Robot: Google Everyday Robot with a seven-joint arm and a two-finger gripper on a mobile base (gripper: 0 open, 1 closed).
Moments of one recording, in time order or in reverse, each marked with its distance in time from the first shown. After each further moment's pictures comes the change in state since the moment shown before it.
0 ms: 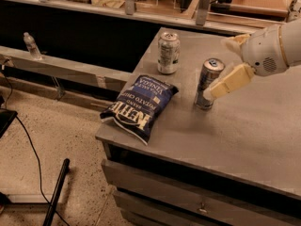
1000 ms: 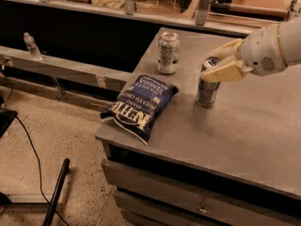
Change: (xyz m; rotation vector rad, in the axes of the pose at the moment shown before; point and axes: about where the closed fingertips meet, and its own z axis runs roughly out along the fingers) arm -0.006 0.003 0.003 -0.008 -0.001 -0.010
